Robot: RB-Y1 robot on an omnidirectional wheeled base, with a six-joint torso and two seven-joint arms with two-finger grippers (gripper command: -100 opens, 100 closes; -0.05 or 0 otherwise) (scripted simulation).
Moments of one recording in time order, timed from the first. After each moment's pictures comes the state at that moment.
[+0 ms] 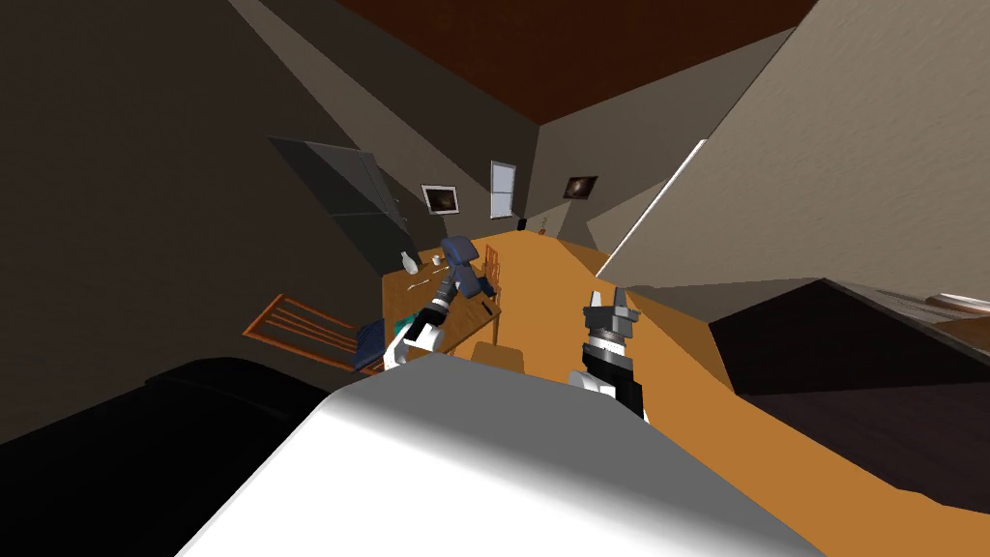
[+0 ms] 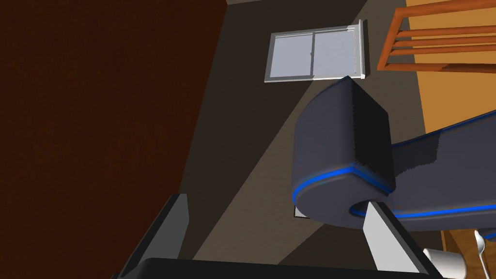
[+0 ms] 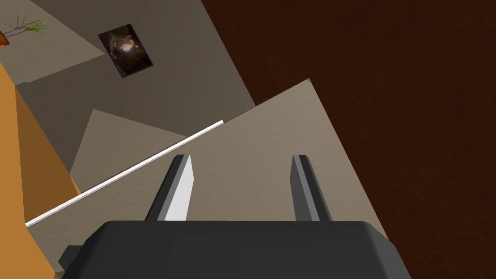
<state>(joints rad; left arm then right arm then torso) 0.34 0.23 -0.03 -2.06 0.12 -0.06 -0.01 0.54 0.03 0.06 -2.27 -0.08 -0.36 -0.15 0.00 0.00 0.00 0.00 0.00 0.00</state>
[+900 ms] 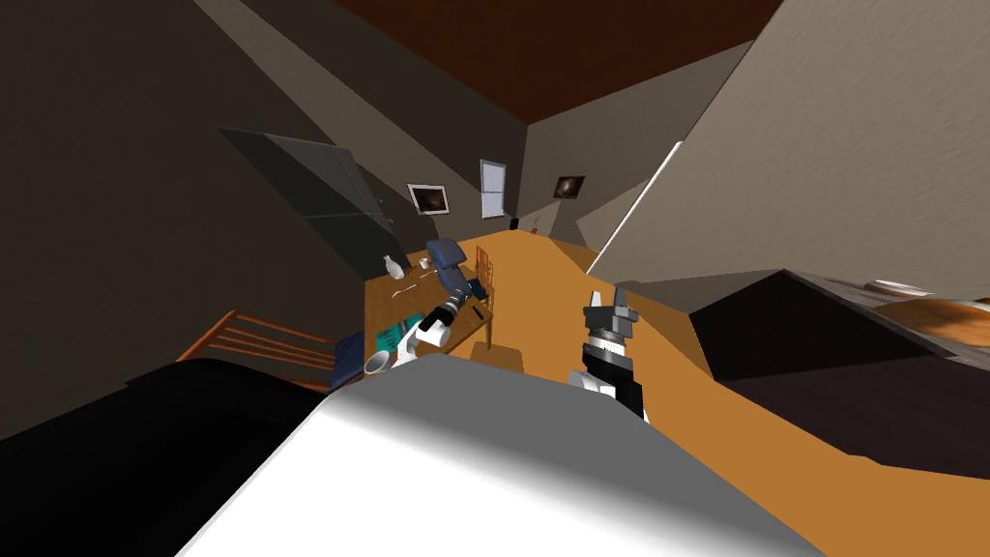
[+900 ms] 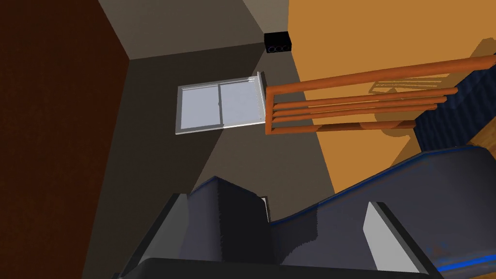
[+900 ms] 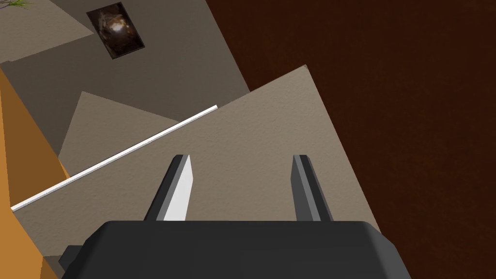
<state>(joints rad) 0.24 0.28 -0.10 -1.89 0.23 0.17 -0.10 0.54 0.03 0.06 -2.27 -0.08 -0.36 -0.15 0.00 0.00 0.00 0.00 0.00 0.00</state>
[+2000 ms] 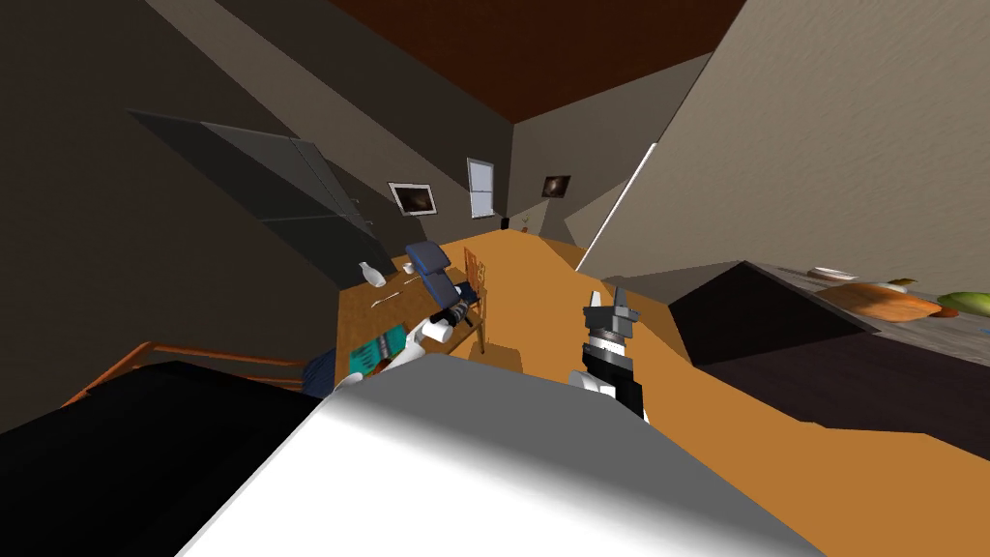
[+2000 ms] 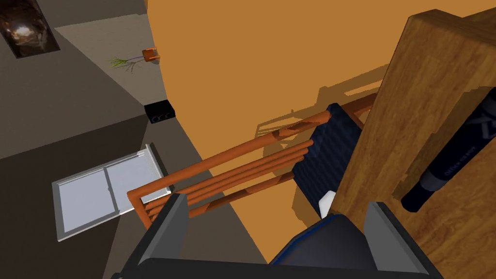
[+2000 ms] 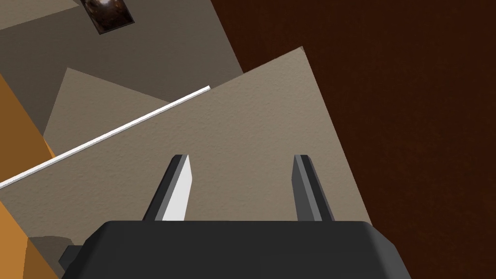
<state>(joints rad) 0.11 0.38 -0.19 -1.62 0.36 0.45 -0.20 0.54 0.03 0.06 -2.27 -0.08 -0.36 -0.15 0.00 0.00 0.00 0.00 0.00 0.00</state>
